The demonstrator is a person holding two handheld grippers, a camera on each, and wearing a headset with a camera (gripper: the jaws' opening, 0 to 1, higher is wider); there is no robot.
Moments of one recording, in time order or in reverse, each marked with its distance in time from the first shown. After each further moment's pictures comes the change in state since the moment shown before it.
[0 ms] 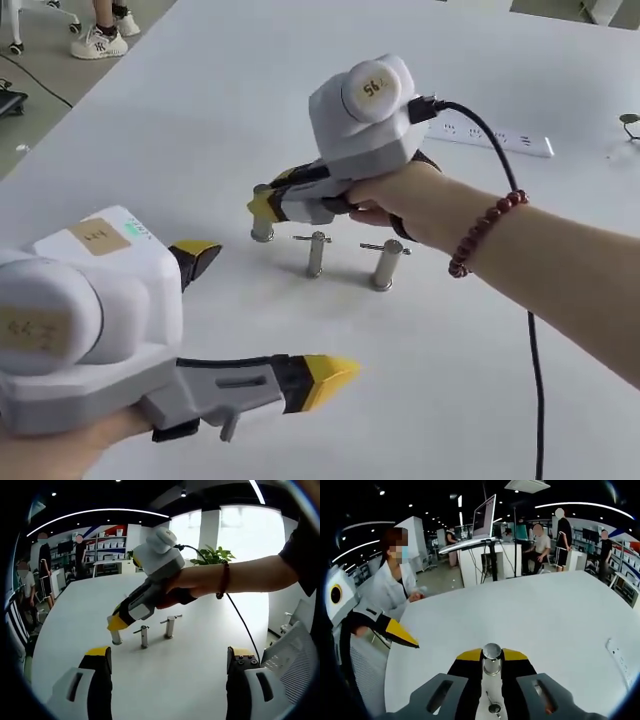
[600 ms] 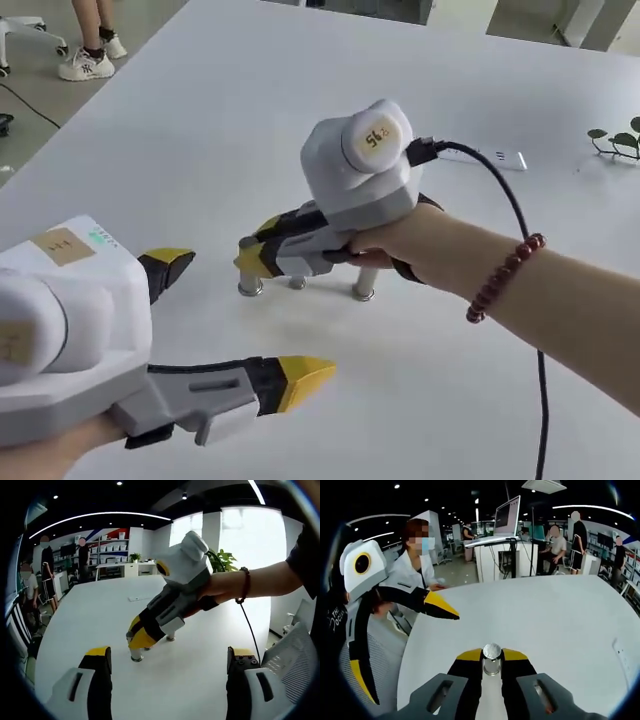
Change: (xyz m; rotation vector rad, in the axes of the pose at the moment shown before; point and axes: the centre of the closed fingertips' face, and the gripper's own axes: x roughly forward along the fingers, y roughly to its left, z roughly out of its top) left arm -0.010 -0.001 0.007 0.009 -0.022 0.023; right arm -0.031 0.055 -0.018 -0.071 0.021 0.100
